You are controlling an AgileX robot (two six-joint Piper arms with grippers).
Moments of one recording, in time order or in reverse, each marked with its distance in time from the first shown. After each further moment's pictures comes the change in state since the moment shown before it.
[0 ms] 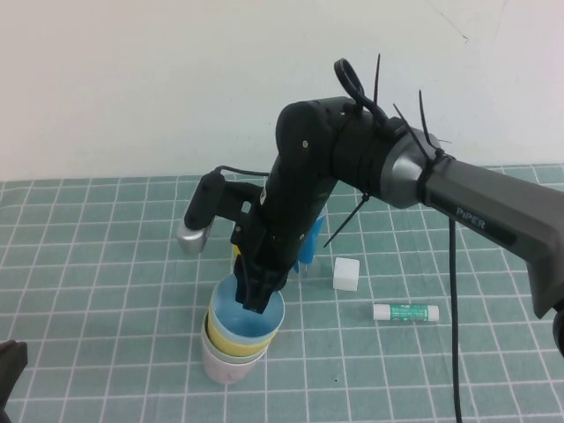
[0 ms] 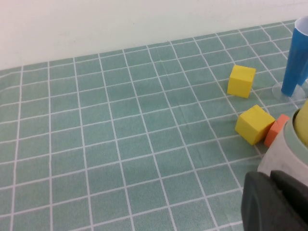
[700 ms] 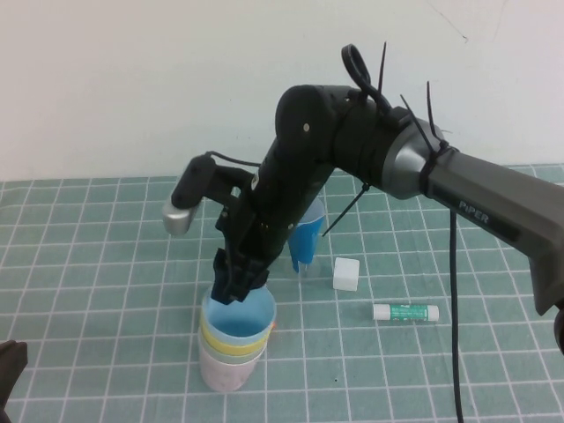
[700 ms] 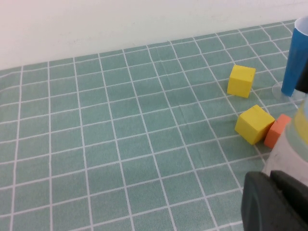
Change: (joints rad) right arm 0.000 0.002 -0.044 0.096 0.009 0.008; left arm 0.000 0.000 0.000 0.000 0.000 0.000
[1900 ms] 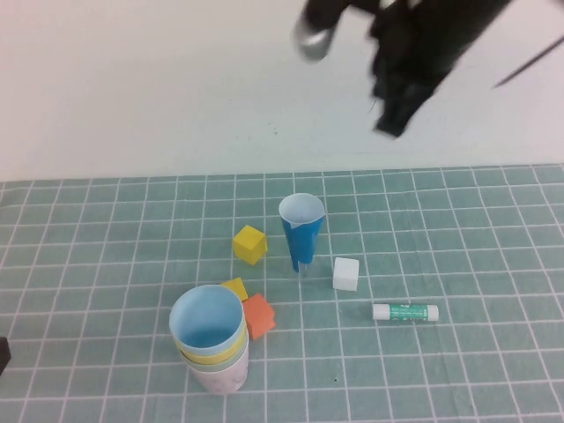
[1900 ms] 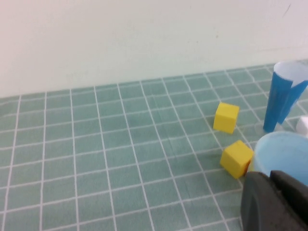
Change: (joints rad) right arm -0.094 -0.401 -0.024 -0.595 0.104 0.175; left arm 0.000 -0.119 0.000 -0.041 -0.004 0.000
